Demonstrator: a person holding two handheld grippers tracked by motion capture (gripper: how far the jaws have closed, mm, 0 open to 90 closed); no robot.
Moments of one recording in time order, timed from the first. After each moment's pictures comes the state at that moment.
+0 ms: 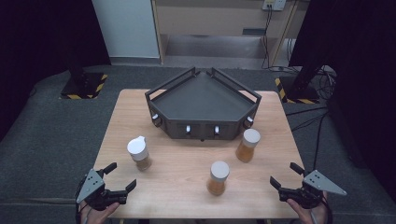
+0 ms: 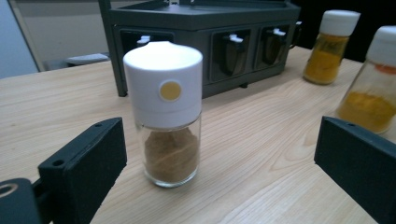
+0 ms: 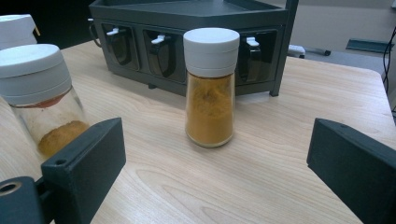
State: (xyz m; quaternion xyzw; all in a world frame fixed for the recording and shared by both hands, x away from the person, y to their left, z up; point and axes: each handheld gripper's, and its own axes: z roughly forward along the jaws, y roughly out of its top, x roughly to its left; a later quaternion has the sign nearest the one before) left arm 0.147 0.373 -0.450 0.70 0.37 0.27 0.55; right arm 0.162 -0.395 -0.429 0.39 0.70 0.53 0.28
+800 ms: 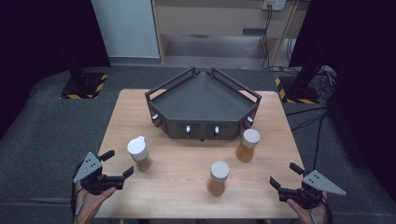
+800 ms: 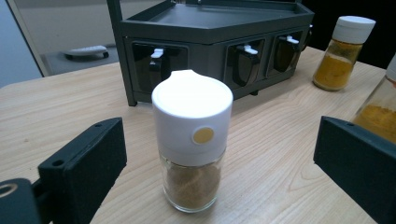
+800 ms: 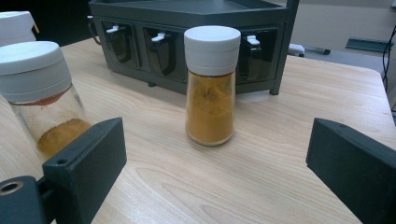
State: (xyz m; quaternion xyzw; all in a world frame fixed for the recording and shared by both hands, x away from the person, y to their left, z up) left arm 0.188 0.380 -0.413 0.71 0.38 0.26 0.53; right arm 0.162 -0.393 -0.428 0.39 0.70 0.52 0.28
